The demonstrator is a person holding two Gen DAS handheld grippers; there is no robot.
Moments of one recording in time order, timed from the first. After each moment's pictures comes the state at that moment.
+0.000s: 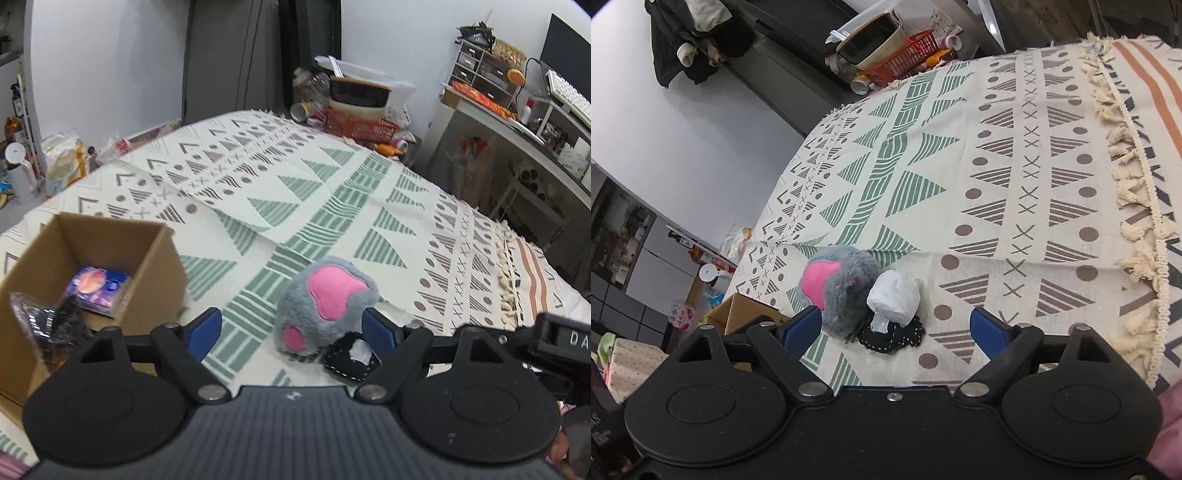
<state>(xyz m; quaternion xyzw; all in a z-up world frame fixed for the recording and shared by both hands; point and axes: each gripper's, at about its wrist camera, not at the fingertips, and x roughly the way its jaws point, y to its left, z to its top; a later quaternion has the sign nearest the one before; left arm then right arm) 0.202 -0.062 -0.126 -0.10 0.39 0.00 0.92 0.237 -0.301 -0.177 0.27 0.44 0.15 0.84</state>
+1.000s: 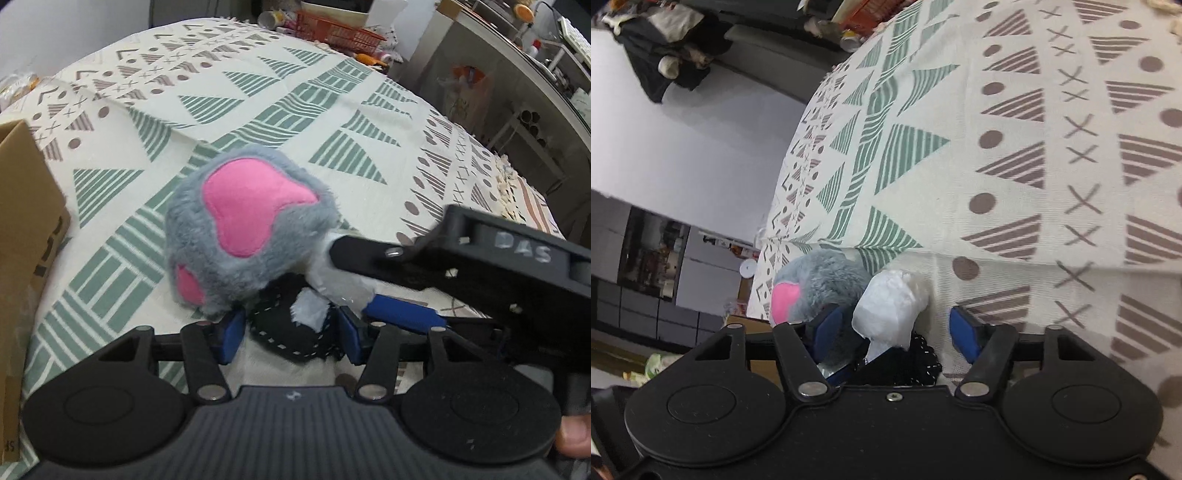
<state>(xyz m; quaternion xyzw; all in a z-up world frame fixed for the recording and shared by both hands) 0.254 -0.114 -0.204 -0.12 0.49 -0.05 0.86 0.310 -0.294 -0.261 0.36 0.48 0.21 0.77</state>
